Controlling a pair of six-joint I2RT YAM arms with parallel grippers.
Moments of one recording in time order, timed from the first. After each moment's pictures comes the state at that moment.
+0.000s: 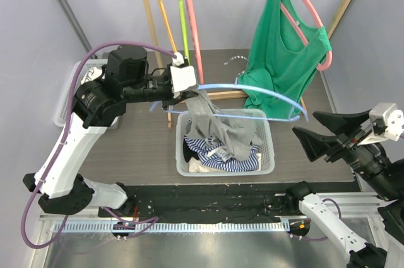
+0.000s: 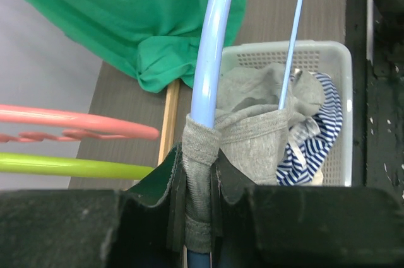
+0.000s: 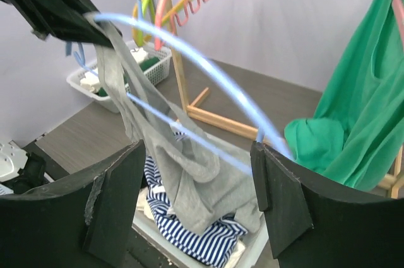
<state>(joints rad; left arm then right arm) -0.74 1.33 1.95 -0.98 0.45 0.57 0.39 0.53 1.49 -0.88 -0.21 0.12</state>
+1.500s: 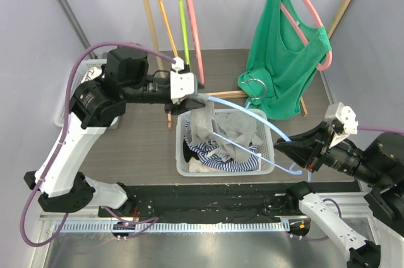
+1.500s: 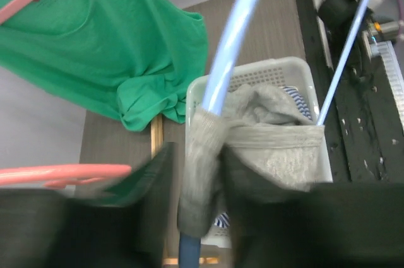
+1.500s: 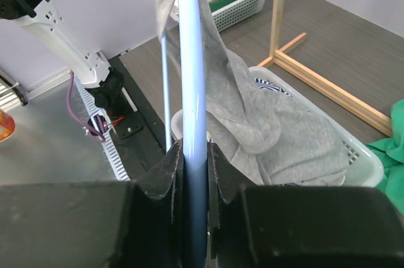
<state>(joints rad) -0.79 1.34 2.00 -1.04 0.61 0.67 0.39 0.60 1.44 -0.96 -0.63 0.09</state>
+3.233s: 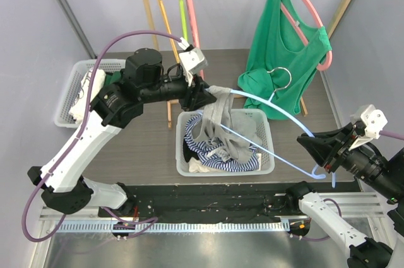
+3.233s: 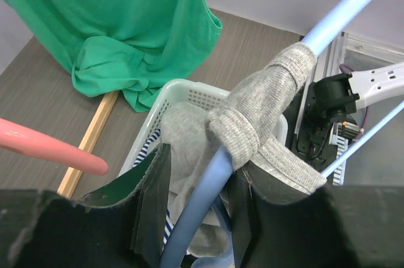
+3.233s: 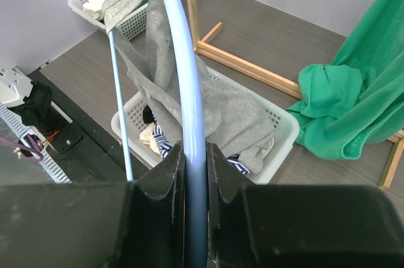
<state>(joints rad) -0.81 1.33 1.77 -0.72 0.41 0.08 0.39 0.63 1.68 -1.19 -0.30 0.02</state>
